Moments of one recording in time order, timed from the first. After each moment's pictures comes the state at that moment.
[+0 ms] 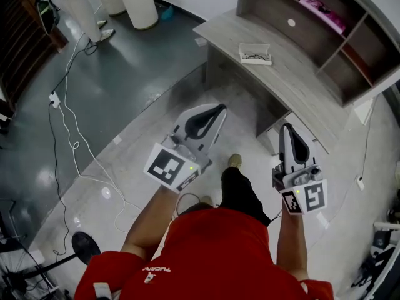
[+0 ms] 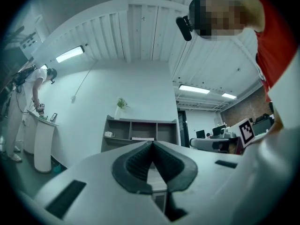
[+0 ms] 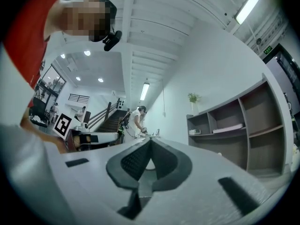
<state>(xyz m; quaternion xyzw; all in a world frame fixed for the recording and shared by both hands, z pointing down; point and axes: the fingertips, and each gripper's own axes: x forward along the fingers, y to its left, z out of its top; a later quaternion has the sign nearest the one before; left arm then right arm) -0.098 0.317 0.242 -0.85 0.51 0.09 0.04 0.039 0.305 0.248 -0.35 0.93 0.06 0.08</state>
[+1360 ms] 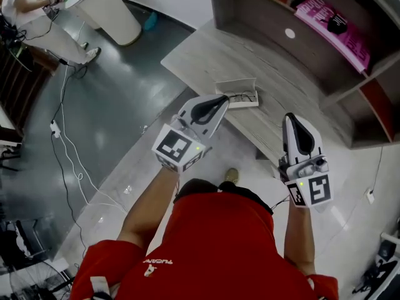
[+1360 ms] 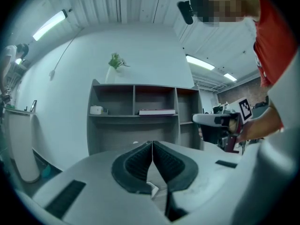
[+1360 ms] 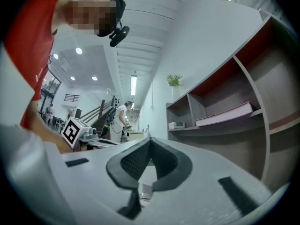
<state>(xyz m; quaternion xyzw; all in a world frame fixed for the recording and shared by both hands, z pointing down) -0.054 -0.073 0.327 -0.88 0.47 -0.03 0.00 0.077 -0.062 0.282 -0.35 0.93 0.03 0.06</state>
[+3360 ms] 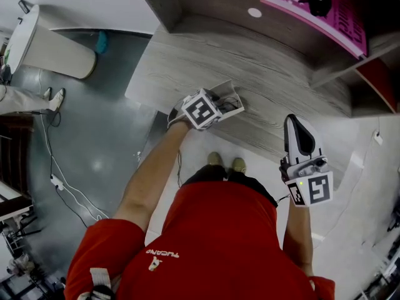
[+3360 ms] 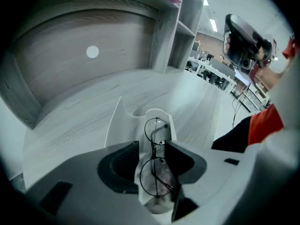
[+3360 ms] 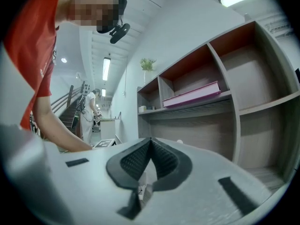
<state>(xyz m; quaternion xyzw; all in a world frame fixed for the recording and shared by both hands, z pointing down) -0.032 -0.191 0.603 -0.84 0.14 -0.50 -0.15 0.111 -0.136 0.347 -0.51 0.86 -0.03 -0.01</state>
